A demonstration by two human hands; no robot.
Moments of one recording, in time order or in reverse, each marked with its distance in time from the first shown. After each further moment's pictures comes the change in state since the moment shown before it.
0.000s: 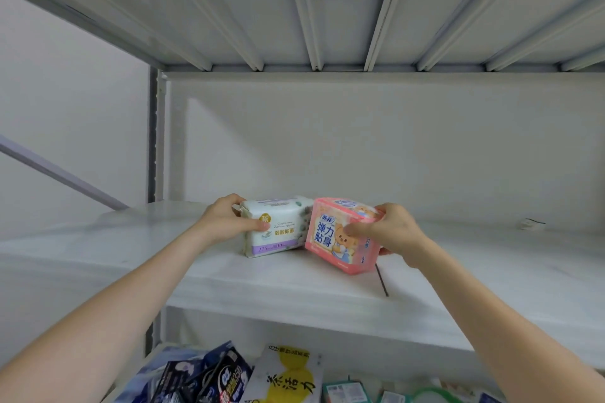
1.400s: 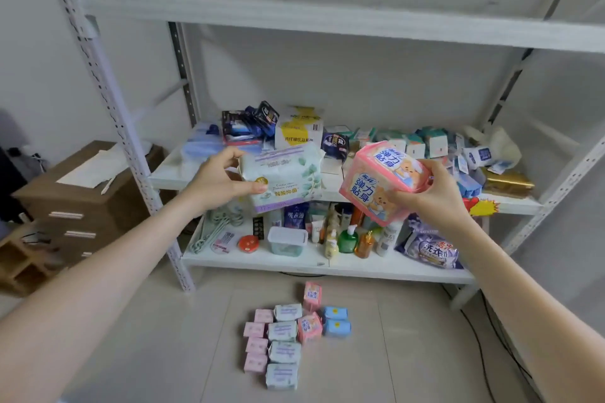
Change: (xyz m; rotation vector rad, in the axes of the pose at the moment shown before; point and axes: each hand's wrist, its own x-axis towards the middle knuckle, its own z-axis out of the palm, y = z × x) left_hand -0.502 -0.157 -0.056 -0.090 -0.302 -0.063; right_hand -0.531 0.113 0.067 0.025 0.124 0.174
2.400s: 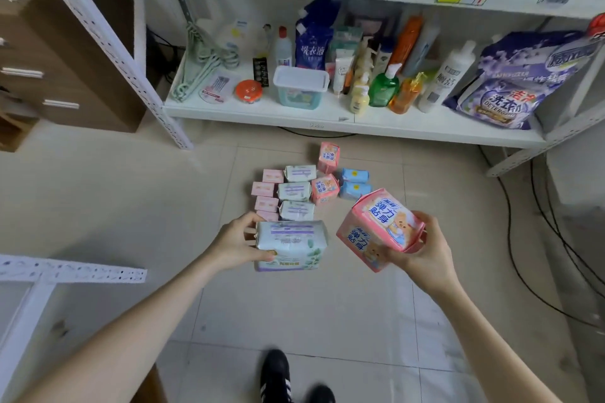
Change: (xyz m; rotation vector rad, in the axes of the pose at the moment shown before) left_hand -0.183 -0.399 0.227 -0.015 -0.397 -0.580; right_hand -0.195 0.373 0.176 -0.128 -0.197 0.520
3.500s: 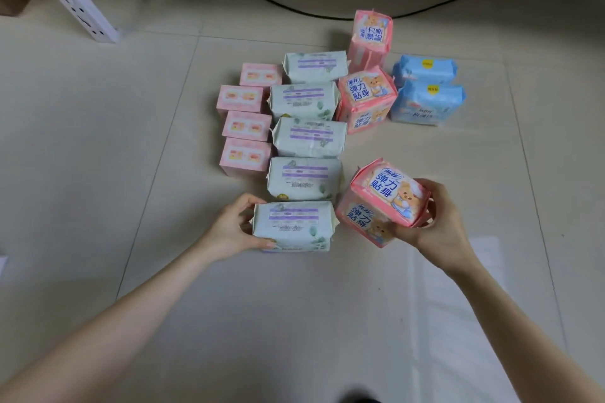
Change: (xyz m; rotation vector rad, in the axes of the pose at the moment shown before) left_hand 0.291 -0.395 0.172 -0.151 0.008 0.062; right_hand 0.219 0.374 0.275 0.045 -0.091 -0.152
